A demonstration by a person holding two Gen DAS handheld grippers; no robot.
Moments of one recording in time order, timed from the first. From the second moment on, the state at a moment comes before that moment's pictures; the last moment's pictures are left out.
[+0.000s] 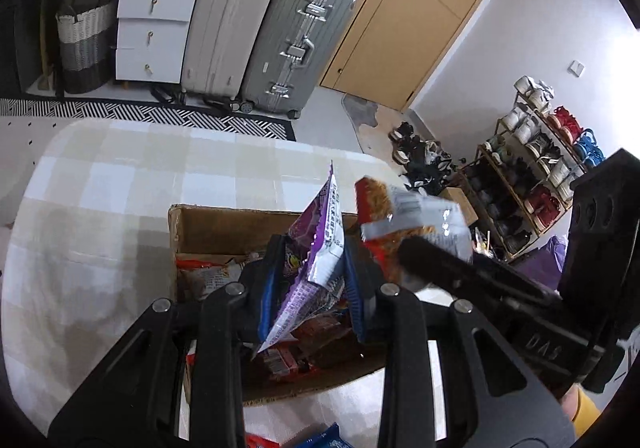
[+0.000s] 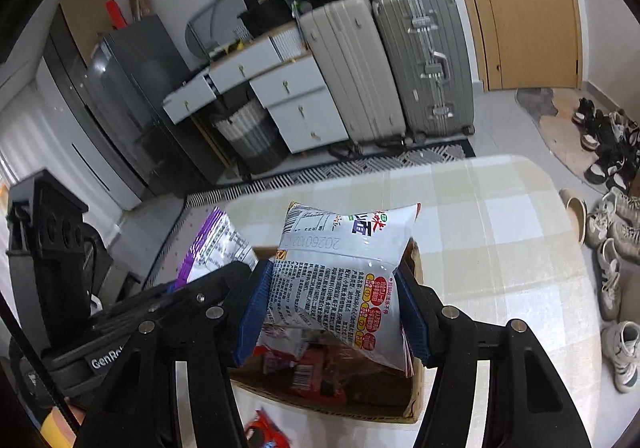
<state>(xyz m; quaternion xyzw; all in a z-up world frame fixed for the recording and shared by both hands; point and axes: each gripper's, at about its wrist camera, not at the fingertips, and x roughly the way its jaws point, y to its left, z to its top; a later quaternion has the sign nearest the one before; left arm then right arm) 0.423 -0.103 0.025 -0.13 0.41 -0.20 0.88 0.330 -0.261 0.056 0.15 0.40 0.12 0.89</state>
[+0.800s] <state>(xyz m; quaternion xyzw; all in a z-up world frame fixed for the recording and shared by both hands) 0.427 -0.074 0.011 -0.14 0.42 -0.17 0.88 0.335 -0.239 0.032 0.08 0.43 0.11 0.89</state>
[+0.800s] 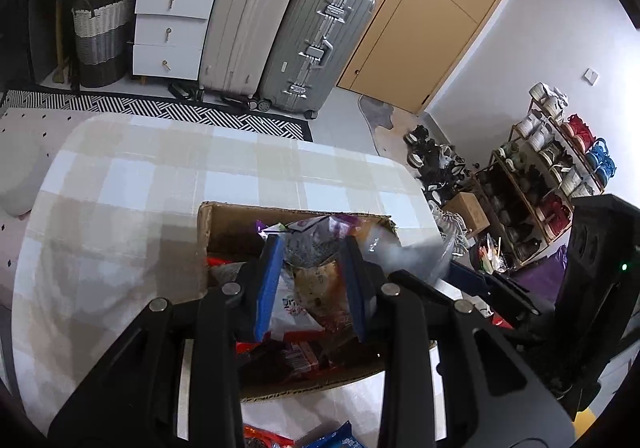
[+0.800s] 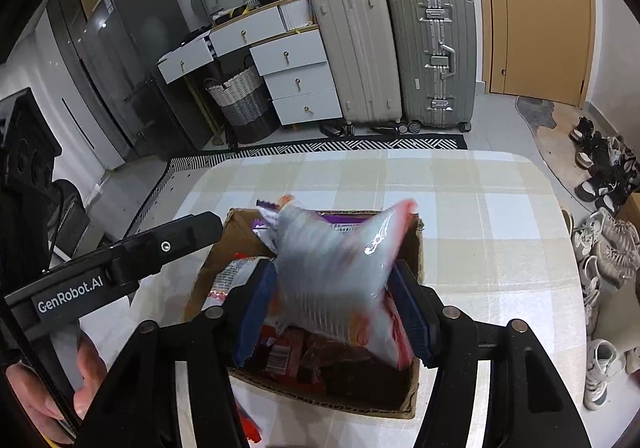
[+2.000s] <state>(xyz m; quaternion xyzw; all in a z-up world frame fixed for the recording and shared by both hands) 0.148 -0.026 0.095 -0.11 0.28 -0.05 0.95 0.112 -0.249 0.108 0.13 0.28 0.14 0.94</state>
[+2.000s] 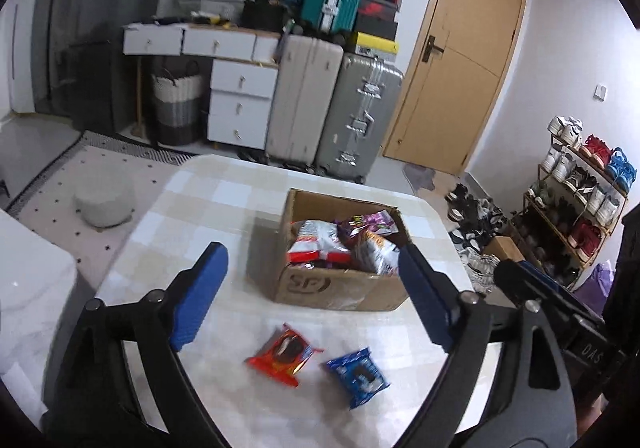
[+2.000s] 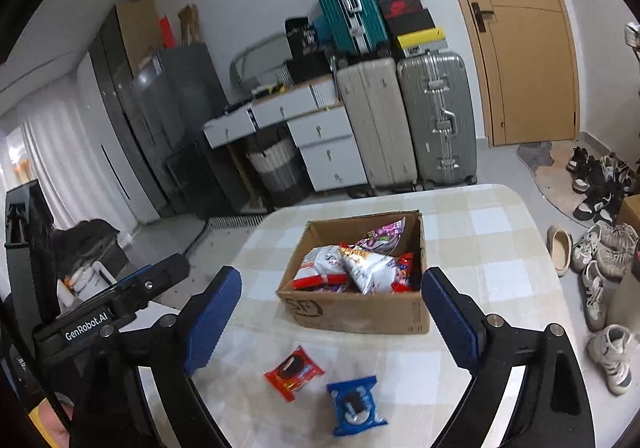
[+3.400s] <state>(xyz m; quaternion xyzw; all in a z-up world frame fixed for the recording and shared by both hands) 0.057 -0.014 -0.032 -0.03 0.29 -0.02 0.96 0.000 -0.235 0.003 0.11 0.29 0.10 0.94</state>
